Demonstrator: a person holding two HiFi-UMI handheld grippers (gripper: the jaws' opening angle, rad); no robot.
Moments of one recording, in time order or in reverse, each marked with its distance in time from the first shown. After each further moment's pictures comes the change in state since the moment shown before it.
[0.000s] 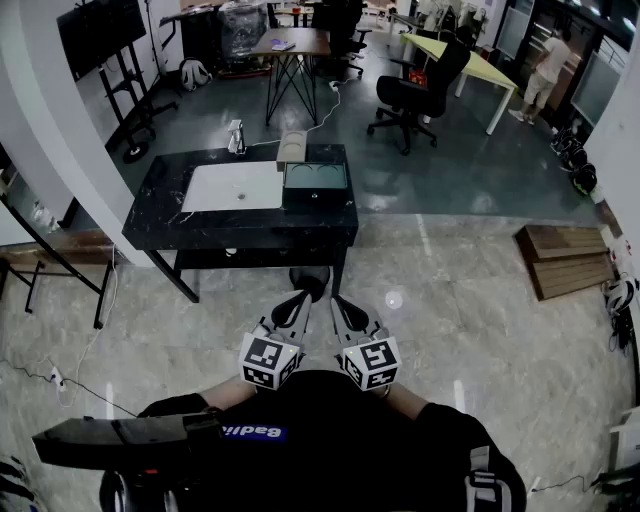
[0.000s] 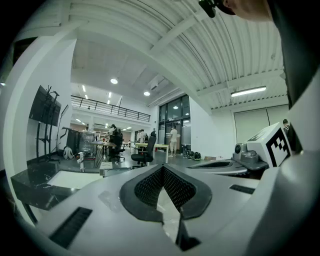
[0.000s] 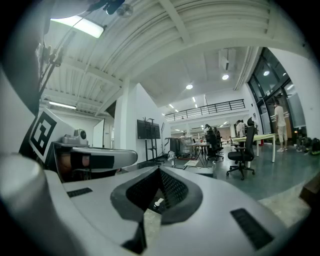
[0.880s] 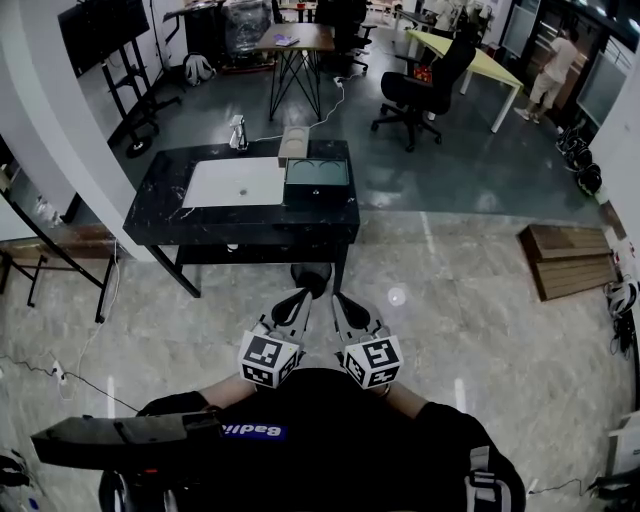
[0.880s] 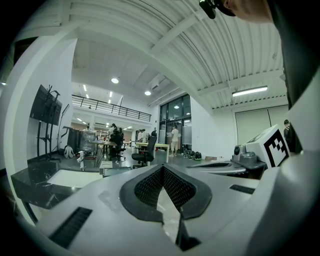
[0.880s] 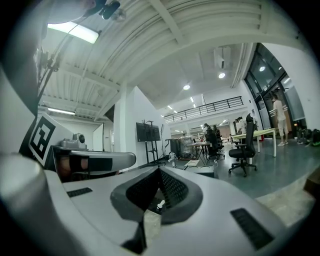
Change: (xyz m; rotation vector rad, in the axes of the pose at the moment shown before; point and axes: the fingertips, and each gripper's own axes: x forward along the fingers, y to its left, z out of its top) left arm 0.008 -0.005 0.001 -0.003 -0.007 0.008; right arm -0.002 -0.012 -0.001 0.051 -0.025 0.011
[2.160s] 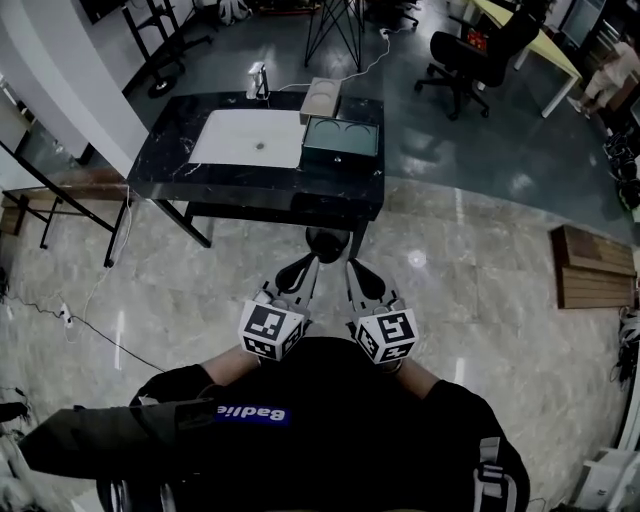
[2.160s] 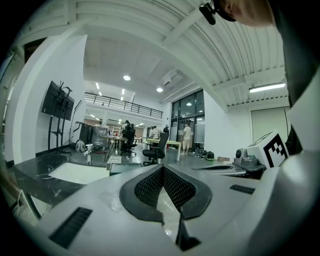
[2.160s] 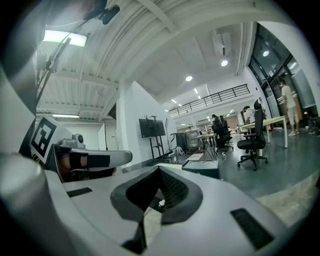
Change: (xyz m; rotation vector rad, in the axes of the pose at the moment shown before) left arm 0.088 0.056 -0.020 -0.061 0.031 0.139; right arm 0.078 -0.082 -0.022 0.050 0.061 0.107
